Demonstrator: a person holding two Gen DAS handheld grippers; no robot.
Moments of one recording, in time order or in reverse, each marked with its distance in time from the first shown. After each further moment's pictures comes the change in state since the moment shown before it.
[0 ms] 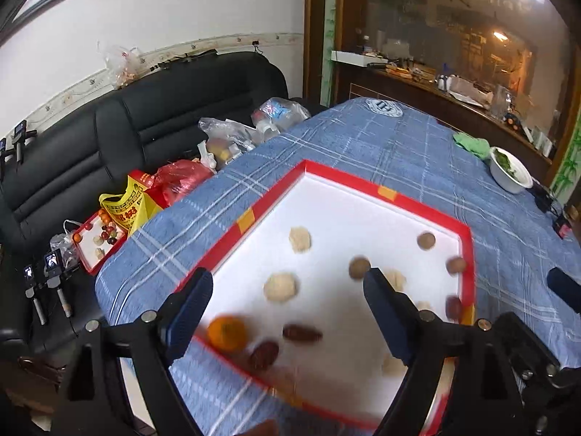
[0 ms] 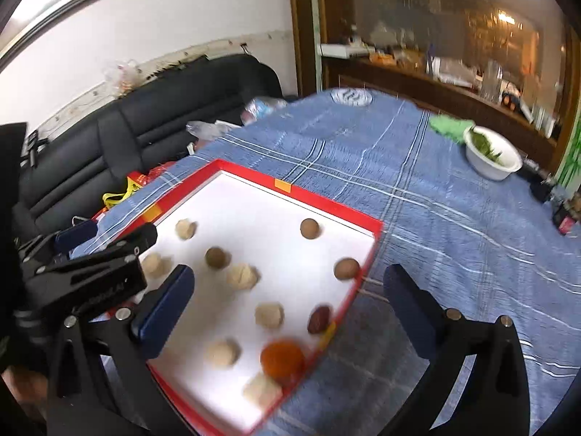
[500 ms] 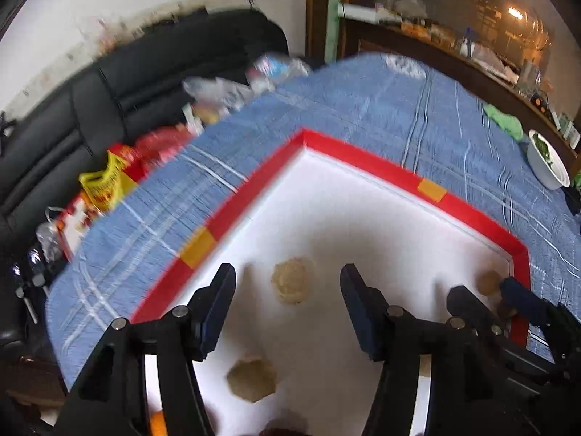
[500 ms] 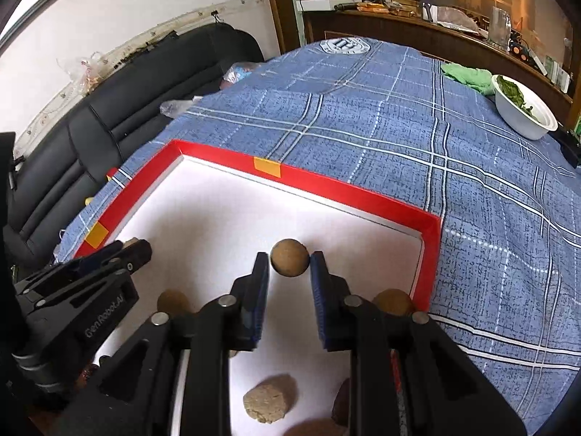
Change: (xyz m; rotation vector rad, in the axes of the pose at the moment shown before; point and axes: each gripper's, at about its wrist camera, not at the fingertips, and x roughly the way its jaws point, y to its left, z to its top) left arm 0.103 -0.010 0.036 -0.004 0.145 0.020; right arm 0.121 -0.006 0.019 0.130 0.173 -0.014
